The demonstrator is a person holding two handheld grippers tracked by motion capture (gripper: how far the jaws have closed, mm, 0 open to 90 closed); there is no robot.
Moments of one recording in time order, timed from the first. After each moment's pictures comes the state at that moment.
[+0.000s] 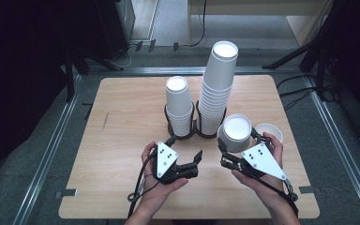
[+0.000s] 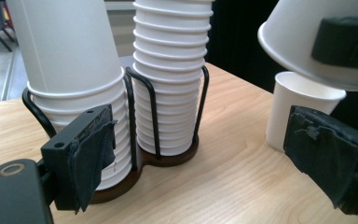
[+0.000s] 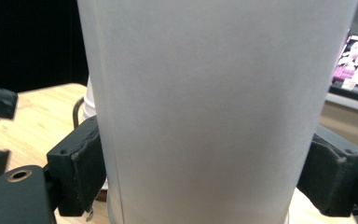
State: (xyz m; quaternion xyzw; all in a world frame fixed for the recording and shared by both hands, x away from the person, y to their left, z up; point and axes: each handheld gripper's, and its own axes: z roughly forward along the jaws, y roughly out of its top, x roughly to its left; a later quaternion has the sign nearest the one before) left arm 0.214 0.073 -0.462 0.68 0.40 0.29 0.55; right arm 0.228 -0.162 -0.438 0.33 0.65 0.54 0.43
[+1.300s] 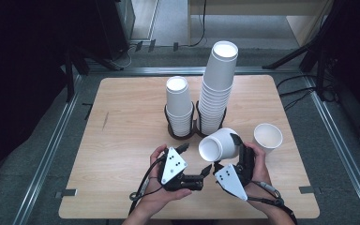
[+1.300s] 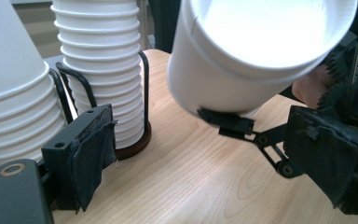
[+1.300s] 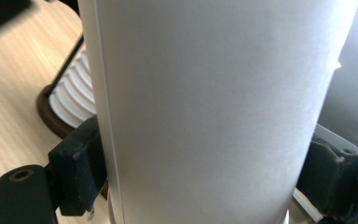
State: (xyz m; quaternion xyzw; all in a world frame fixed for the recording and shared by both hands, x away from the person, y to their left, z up) left arm 0.204 0.062 -0.463 0.73 0.32 0.24 0.55; right arm 0.222 -0.137 -0.492 0.13 0.70 0.39 0.58
